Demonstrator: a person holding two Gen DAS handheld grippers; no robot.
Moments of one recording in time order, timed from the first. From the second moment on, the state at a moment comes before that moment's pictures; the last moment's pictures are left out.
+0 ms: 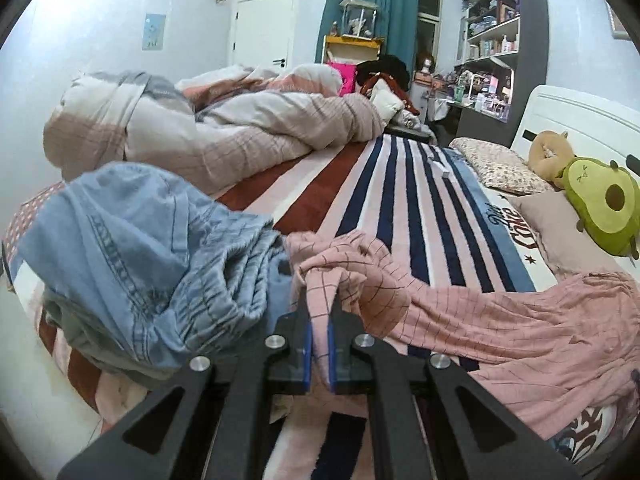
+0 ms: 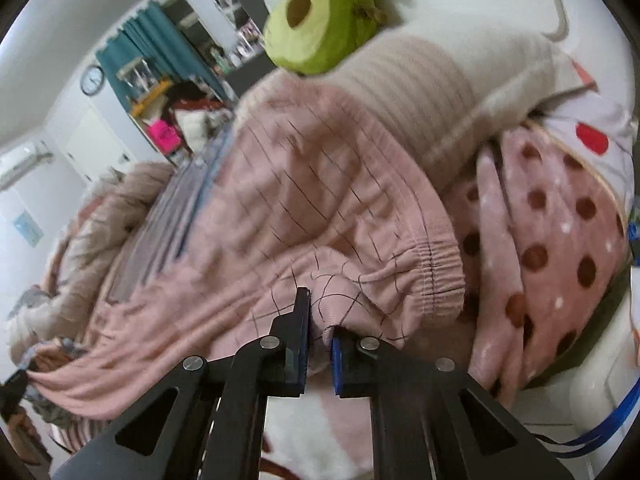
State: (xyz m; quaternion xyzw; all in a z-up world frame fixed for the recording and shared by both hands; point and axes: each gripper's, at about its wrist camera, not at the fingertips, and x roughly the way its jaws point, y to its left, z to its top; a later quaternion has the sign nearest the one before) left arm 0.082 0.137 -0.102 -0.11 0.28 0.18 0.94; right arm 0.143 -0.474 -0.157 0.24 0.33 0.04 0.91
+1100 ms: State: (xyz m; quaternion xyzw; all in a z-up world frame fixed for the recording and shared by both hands) left arm 0.267 0.171 -0.144 -0.06 0.34 0.19 0.92; right arm 0.337 -0.437 -0.061 0.08 0.30 0.04 0.95
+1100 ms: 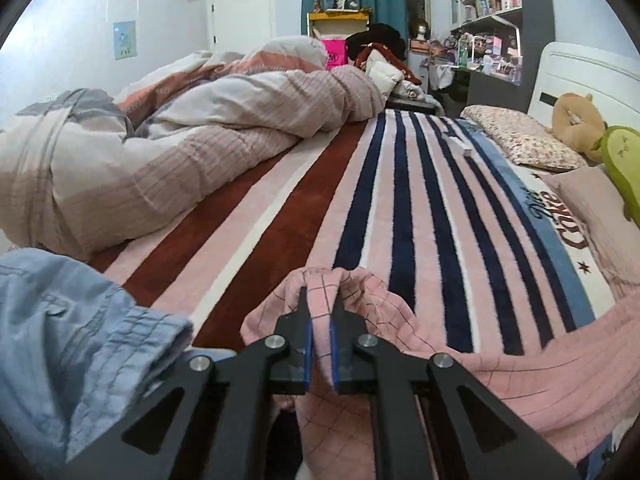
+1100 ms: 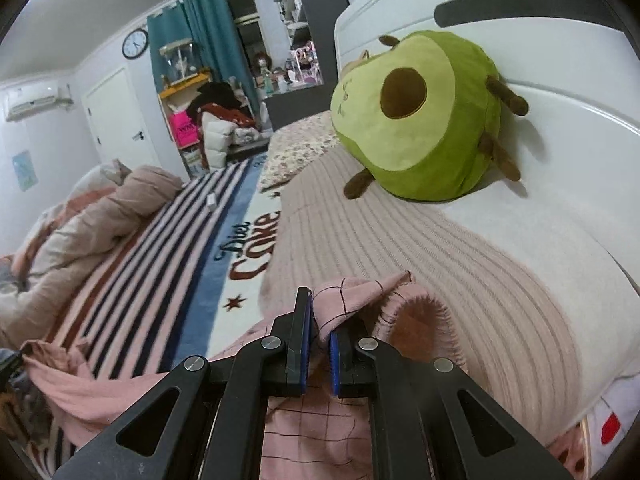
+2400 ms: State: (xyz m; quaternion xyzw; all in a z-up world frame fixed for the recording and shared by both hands) left arm 0.288 0.061 -0.208 -0.03 0.43 -0.01 0.90; right arm 0.360 -0.272 -0.168 0.00 0.46 0.23 0.86
